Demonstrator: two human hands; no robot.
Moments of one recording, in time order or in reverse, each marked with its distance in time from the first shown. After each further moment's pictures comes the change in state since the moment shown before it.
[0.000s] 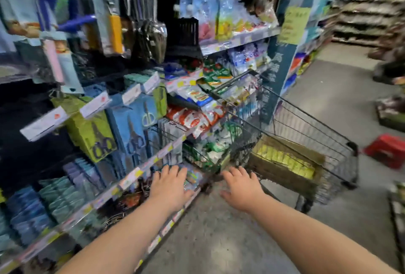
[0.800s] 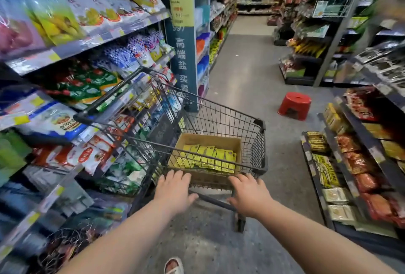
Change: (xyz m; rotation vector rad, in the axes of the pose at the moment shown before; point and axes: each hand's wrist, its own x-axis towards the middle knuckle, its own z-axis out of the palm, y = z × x) left_hand 0.196 0.339 0.015 0.143 -0.117 0.435; right_hand -0.010 0.354 0.023 0.177 -0.034 0.437
